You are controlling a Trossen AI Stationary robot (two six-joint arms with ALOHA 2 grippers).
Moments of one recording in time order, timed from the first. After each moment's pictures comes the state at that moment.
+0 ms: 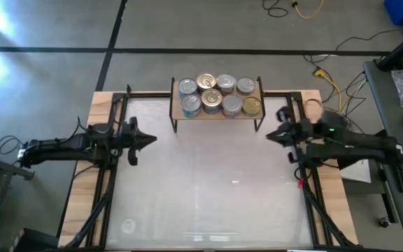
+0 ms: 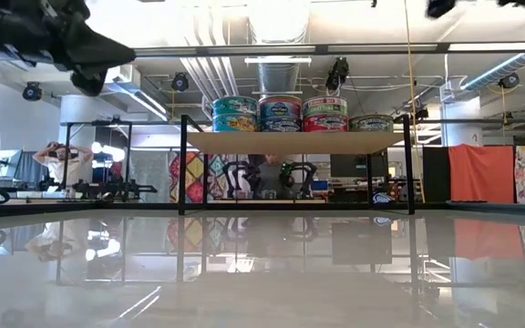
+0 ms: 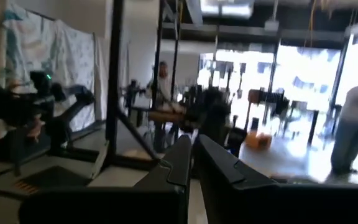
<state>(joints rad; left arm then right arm) 0.10 0.33 0.29 -0.04 -0.03 -0.18 -0.18 0.39 0.48 0.21 -0.39 -0.04</state>
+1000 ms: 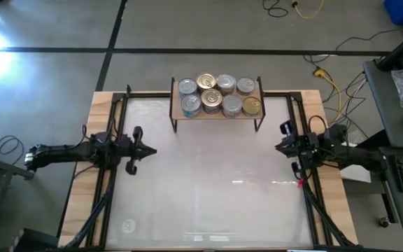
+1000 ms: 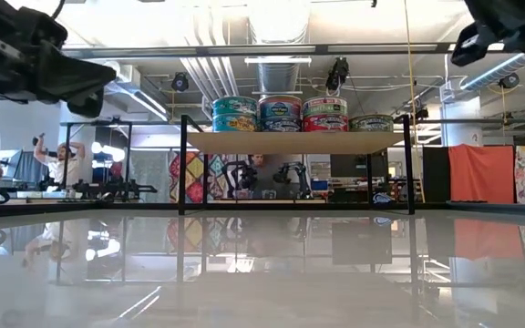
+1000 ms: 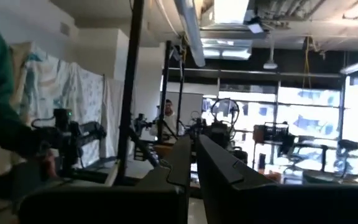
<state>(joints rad) 0.08 0.12 0.01 0.15 0.15 -0.03 -0.16 0.00 0.04 0.40 -0.37 0.06</state>
